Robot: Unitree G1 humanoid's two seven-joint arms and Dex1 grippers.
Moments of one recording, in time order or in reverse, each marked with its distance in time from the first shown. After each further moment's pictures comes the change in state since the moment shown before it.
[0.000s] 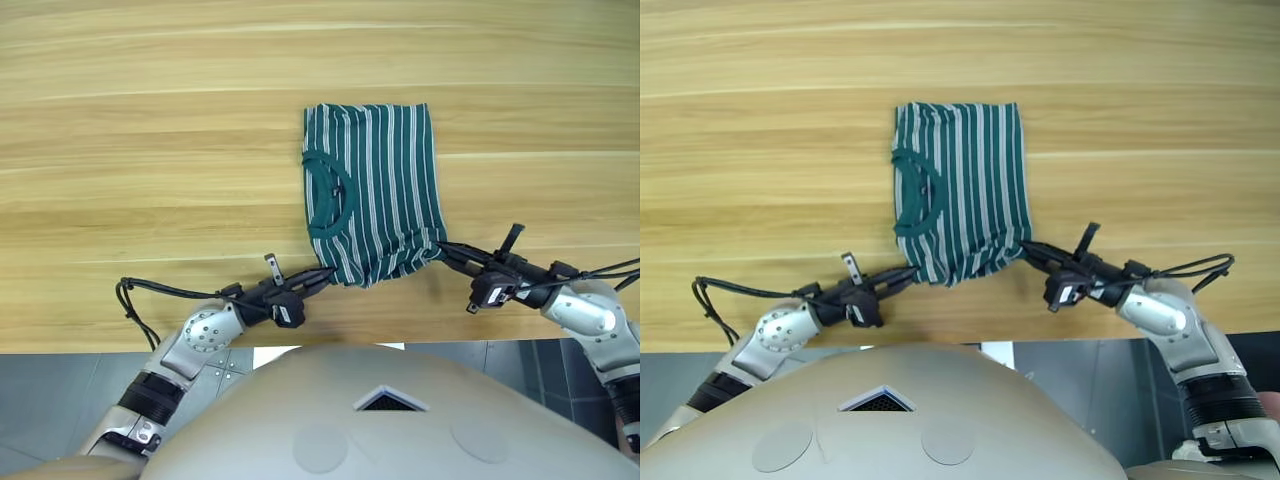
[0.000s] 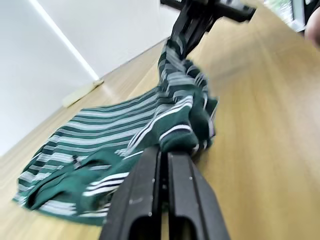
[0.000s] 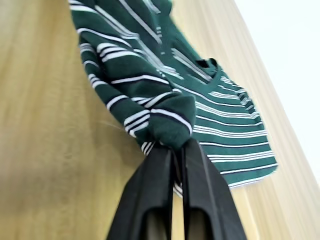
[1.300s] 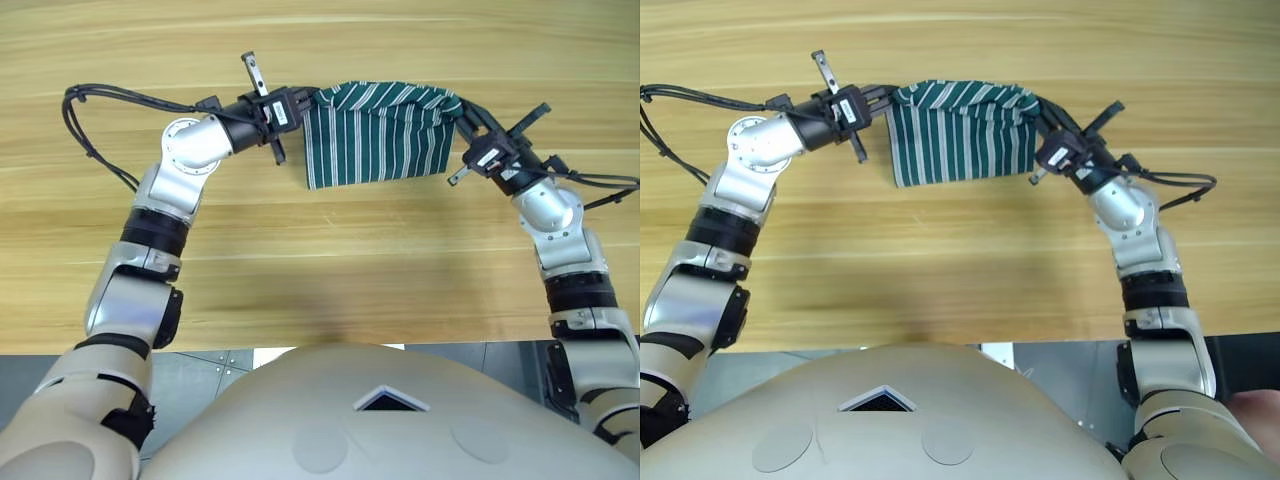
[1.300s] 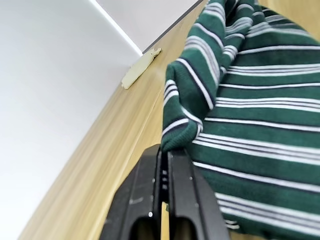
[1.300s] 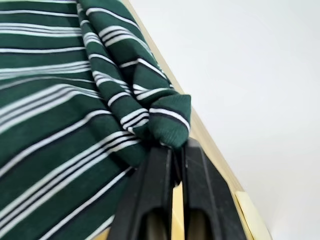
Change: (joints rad) left arm -0.888 -0.152 0.113 0.581 -0.065 0.212 -0.152; right arm -0.596 0.312 -0.026 0.415 -0.161 0.160 -0.282
